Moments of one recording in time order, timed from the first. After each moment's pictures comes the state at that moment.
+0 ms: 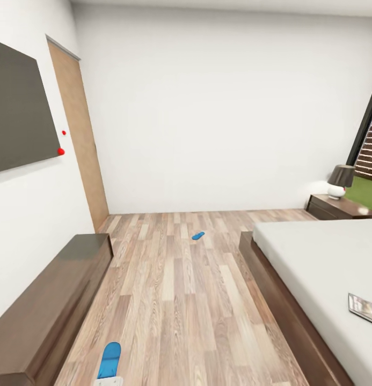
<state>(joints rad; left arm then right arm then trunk) -0.35 0.02 -0.16 -0.12 0.21 -0.27 0.09 -0.09 -0.04 0.04 -0.37 -0.04 -0.04 -0.22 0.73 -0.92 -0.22</state>
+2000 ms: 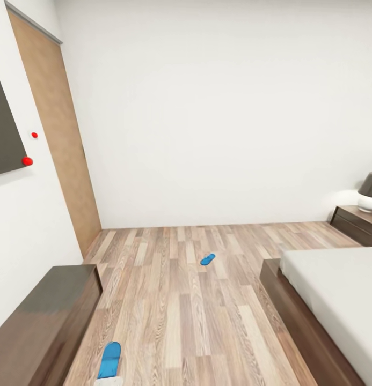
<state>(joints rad) -0.35 0.02 -0.16 -0.12 0.21 -0.27 0.09 -0.09 -0.04 0.04 -0.36 -0.04 -0.04 -0.22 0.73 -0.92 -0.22</state>
